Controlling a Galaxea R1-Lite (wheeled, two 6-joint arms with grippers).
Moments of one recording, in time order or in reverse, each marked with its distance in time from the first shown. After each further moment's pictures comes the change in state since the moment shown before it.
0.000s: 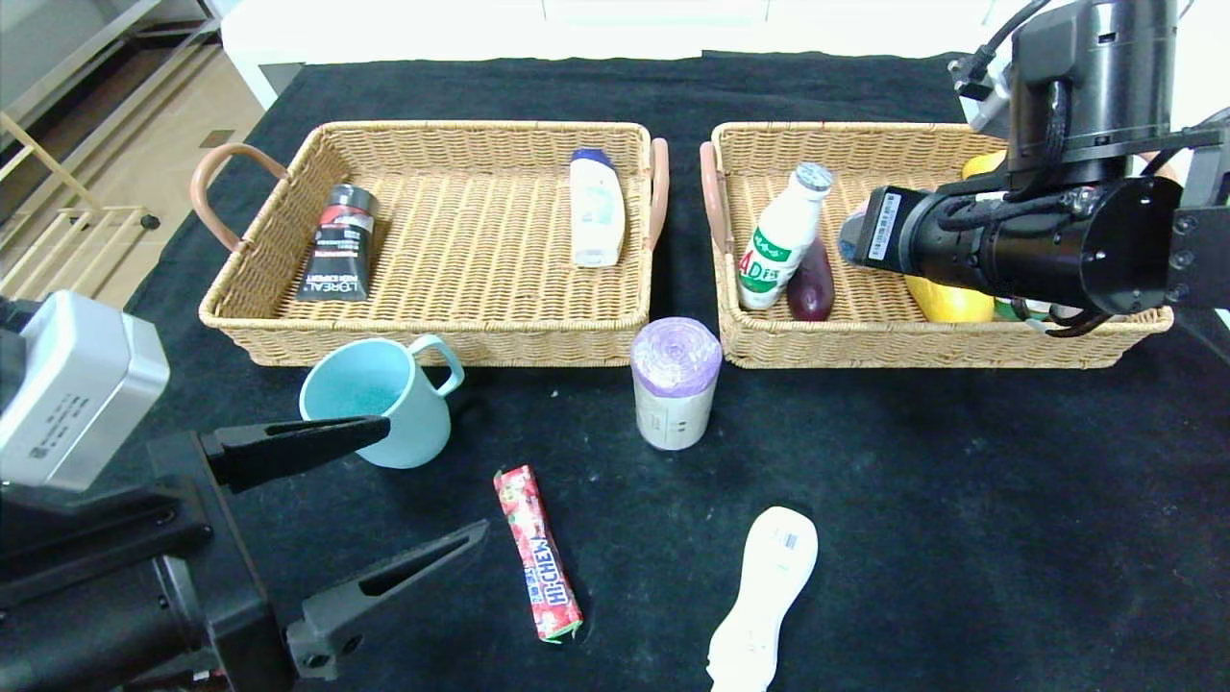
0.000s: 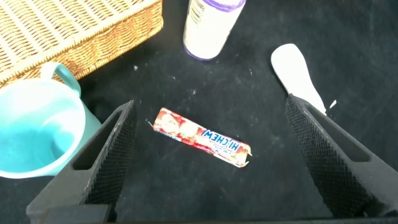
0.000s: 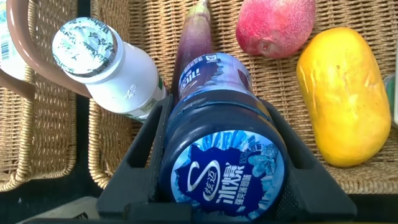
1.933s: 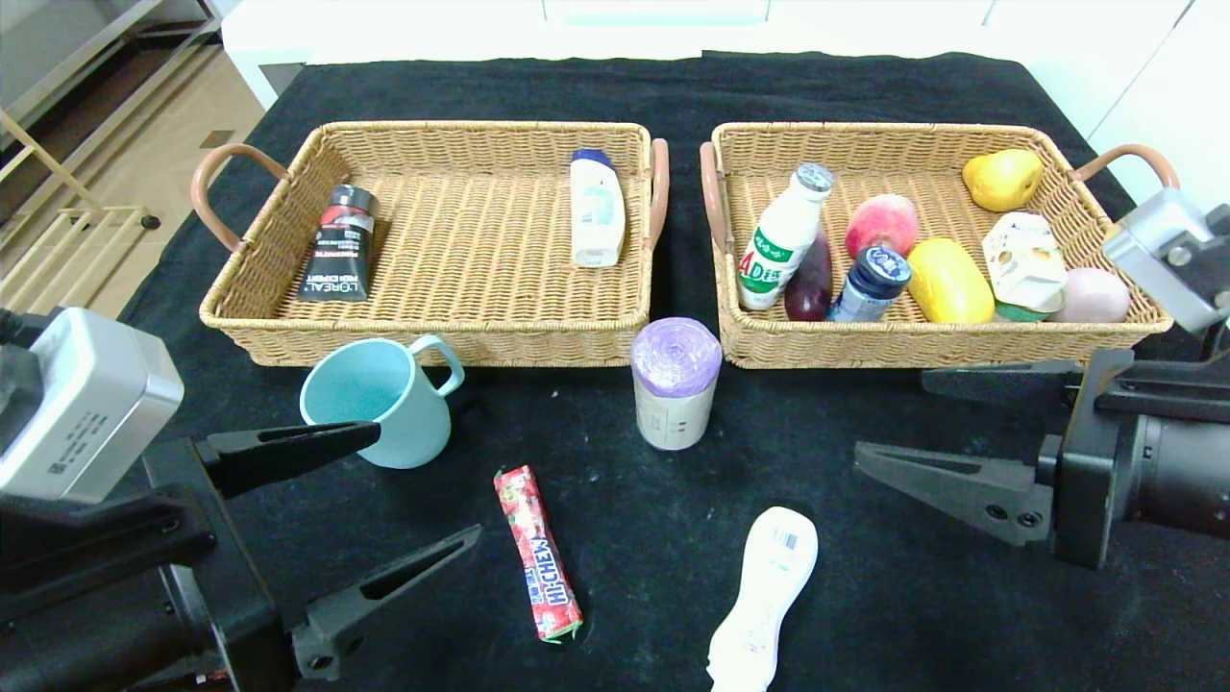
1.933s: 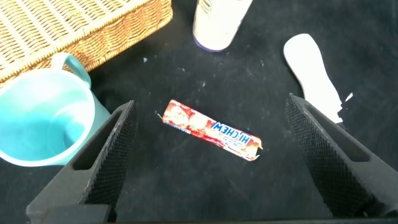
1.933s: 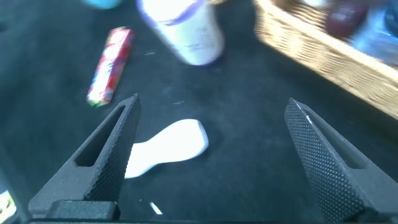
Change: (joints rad) left arm -0.001 -0.004 0.013 0.008 0.044 0.028; right arm 0.051 -0.465 0.658 -0.172 0.629 -0.409
